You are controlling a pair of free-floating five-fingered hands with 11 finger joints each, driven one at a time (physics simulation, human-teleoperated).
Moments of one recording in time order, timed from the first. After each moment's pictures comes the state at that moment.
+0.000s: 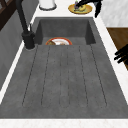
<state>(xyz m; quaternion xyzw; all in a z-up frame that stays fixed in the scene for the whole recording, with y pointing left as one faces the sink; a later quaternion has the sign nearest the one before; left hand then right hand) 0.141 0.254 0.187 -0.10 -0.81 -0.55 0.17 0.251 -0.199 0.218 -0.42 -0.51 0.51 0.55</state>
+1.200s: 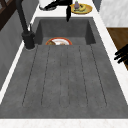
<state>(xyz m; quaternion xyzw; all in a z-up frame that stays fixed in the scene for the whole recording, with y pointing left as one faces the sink) 0.141 0.254 0.187 -0.10 -0.81 -0.55 0.17 0.448 -0.152 0.209 -0.44 -0.53 0.49 0.53</state>
